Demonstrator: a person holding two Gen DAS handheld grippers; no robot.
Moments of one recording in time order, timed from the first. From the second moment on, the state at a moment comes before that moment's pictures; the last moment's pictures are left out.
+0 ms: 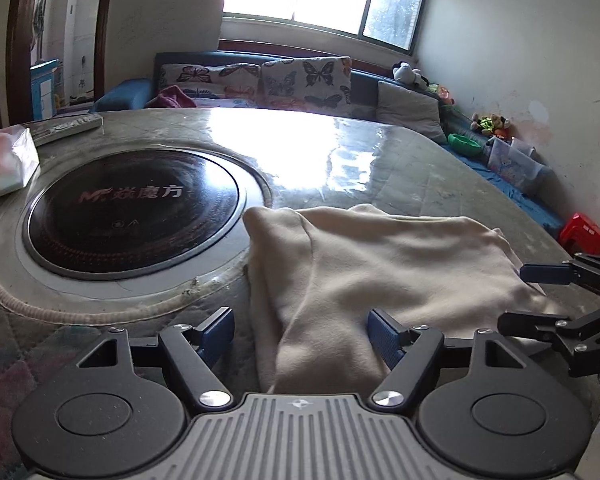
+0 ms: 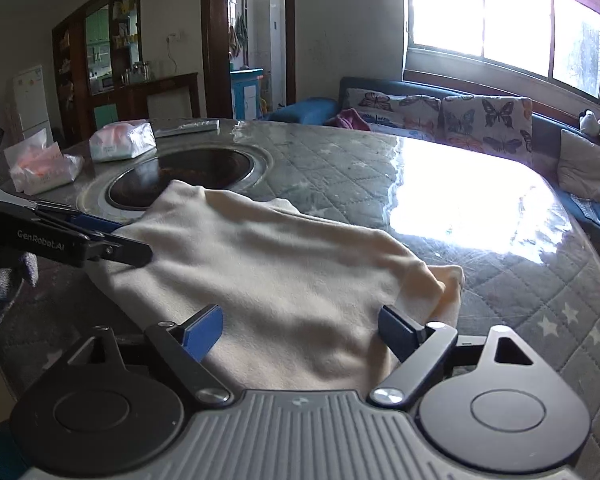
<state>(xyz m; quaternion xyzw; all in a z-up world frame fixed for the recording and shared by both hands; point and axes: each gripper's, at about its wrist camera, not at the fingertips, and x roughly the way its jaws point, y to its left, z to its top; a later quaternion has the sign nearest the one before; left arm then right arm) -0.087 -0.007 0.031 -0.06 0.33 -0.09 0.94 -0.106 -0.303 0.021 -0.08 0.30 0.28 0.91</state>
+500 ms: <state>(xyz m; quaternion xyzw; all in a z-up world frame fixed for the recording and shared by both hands) -0.049 -0.013 0.038 0.03 0.31 -0.06 0.95 -0.079 -0.310 0.028 -0.09 0.30 0.25 0.92</state>
